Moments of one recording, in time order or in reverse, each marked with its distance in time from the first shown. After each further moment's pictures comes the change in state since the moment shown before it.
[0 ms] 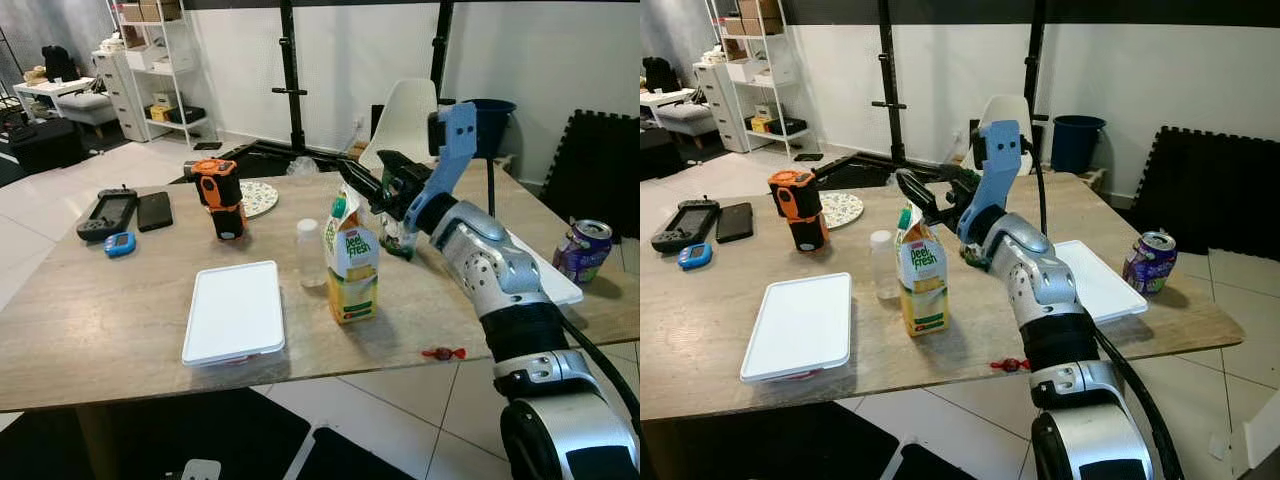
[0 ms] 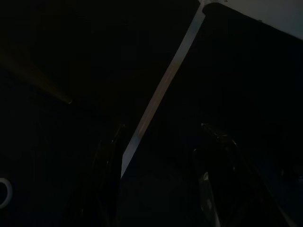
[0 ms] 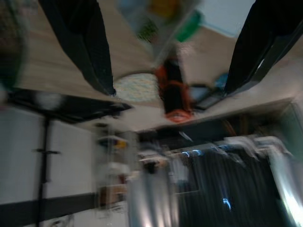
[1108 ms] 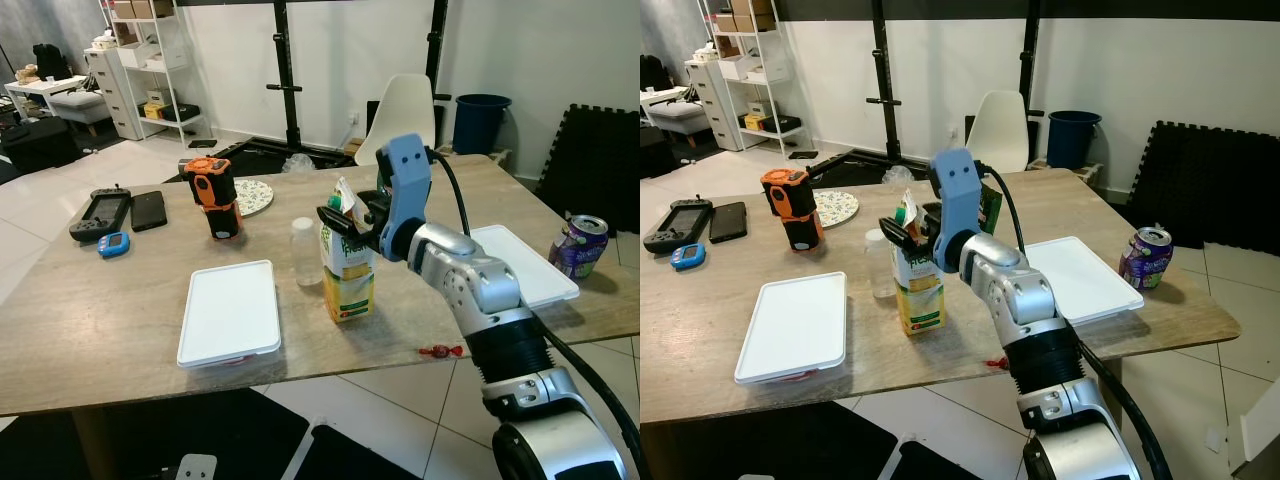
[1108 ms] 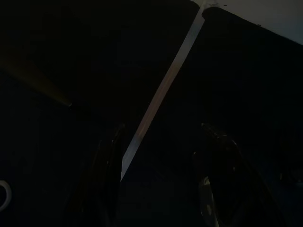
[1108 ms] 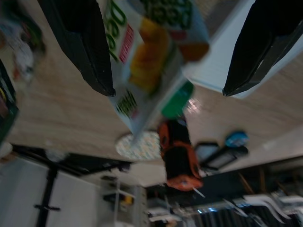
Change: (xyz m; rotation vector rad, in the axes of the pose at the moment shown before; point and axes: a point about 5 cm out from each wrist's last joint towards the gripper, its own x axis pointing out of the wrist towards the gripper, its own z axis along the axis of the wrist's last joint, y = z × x) left arm 0.001 0.005 0.006 -0.019 -0.015 0.005; right arm -0.003 0.033 -0.033 -0.004 0.234 0.018
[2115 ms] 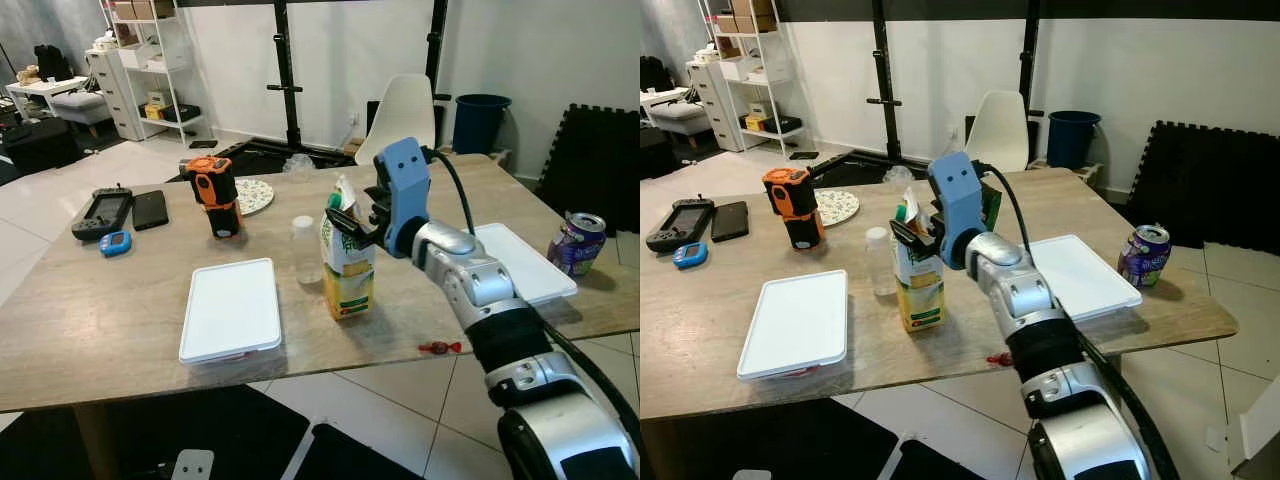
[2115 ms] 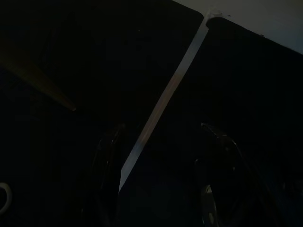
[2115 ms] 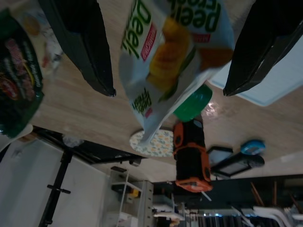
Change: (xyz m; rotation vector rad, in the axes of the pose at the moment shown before) left arm 0.000 0.002 0.005 -0.013 -0.029 0.020; right arm 0.006 -0.022 0.002 -0.142 -0.032 0.006
